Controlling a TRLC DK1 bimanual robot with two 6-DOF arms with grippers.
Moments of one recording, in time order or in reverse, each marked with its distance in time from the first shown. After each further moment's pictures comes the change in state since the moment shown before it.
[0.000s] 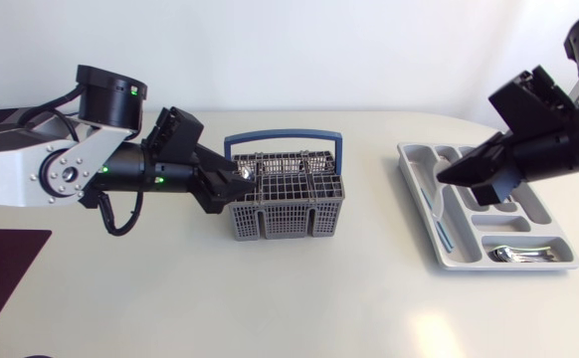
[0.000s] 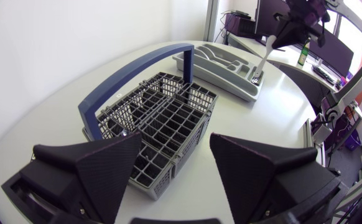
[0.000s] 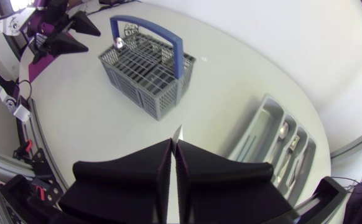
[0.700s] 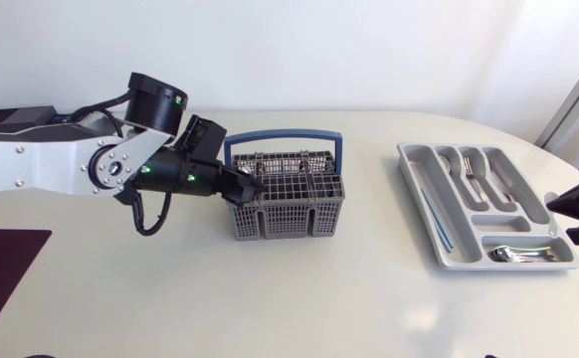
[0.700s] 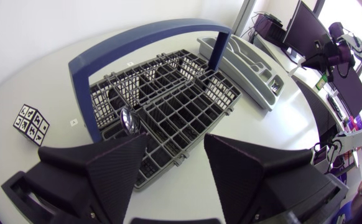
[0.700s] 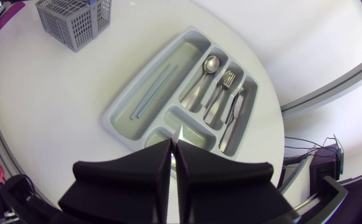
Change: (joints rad) left arm -0.071 0.126 0.073 -0.043 -0.162 -0.253; right arm -0.591 0.033 -0.118 0.093 0.055 -0.529
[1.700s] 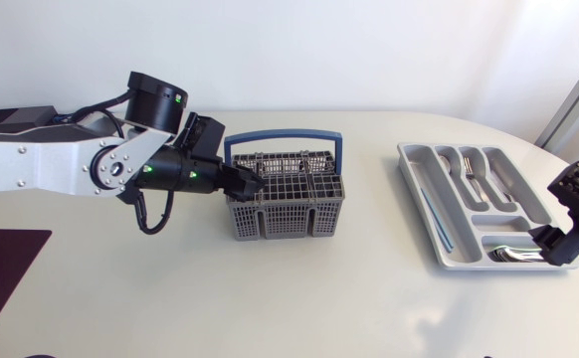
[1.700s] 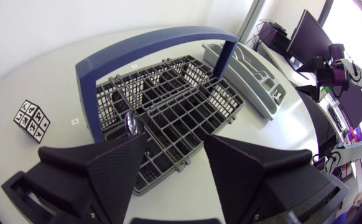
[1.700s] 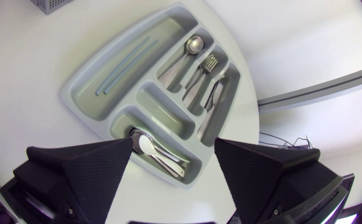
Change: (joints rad) left arm -0.001 0.004 0.000 0.037 -0.017 -0.068; right arm 0.080 -0.042 -0.228 0.343 0.220 -0.025
